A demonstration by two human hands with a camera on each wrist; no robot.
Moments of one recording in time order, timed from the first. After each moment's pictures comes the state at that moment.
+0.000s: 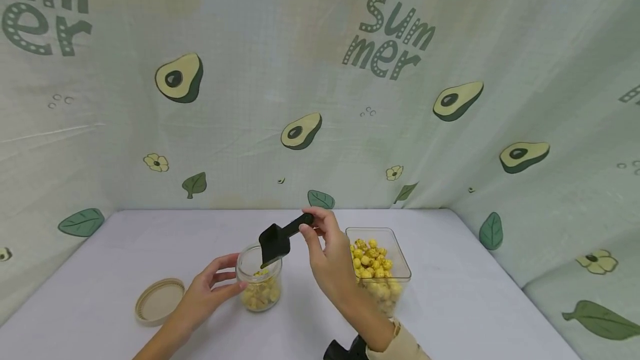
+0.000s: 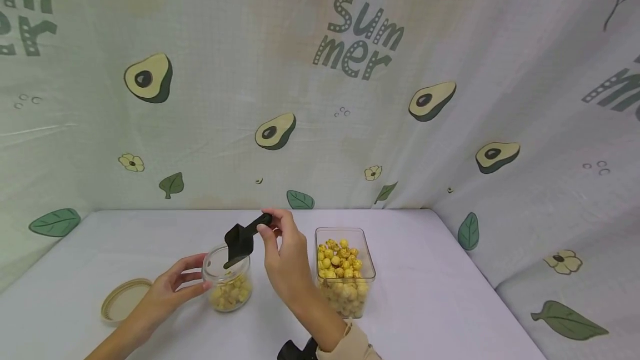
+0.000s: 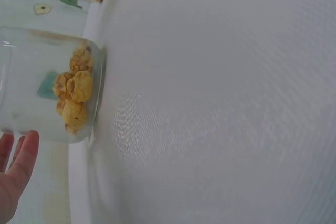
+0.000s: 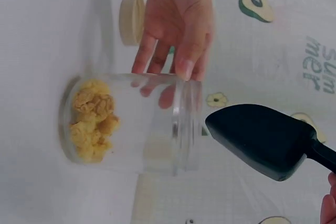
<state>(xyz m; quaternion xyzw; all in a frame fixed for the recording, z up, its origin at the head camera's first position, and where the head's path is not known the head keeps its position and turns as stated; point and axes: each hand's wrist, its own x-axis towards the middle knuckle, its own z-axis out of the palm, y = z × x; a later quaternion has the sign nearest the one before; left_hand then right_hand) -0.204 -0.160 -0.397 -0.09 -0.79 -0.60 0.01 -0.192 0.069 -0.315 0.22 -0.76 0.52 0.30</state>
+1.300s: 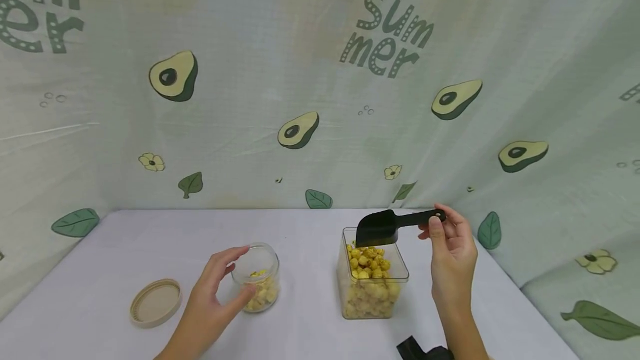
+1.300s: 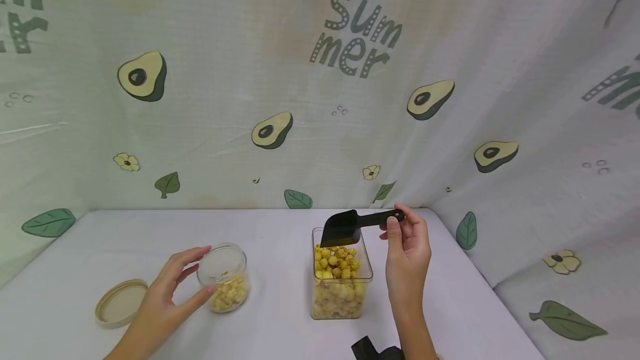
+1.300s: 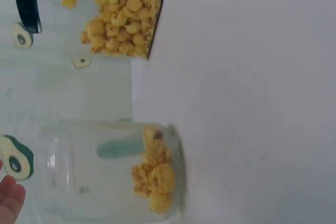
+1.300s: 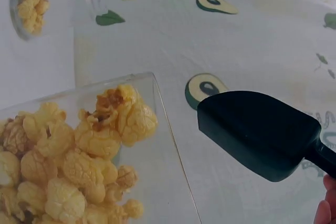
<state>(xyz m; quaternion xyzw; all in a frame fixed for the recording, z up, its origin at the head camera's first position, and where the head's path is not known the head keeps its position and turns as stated) -0.171 -0.123 -0.370 -0.25 -0.79 -0.49 0.28 -0.173 0.205 -0.304 0.01 -0.63 0.66 0.40</state>
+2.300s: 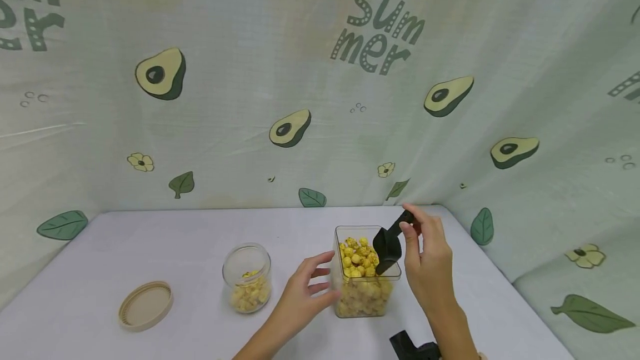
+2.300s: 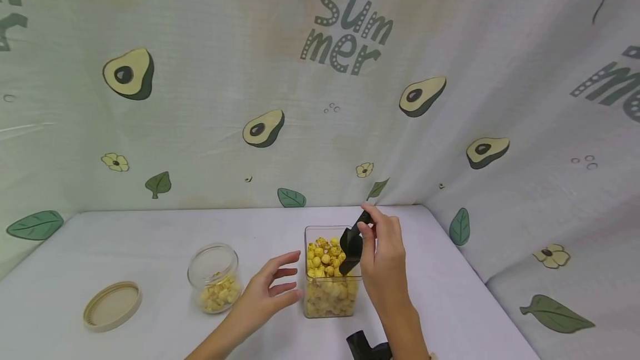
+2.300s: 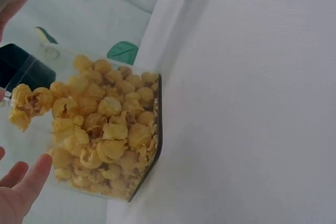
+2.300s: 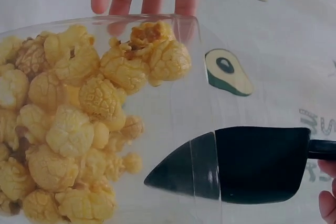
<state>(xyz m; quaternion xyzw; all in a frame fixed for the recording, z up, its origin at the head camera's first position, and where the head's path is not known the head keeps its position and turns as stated) -0.188 -0.002 -0.381 -0.25 -0.72 -0.65 -0.05 -0.177 0.210 -0.318 0.16 -0.80 0.28 0.51</state>
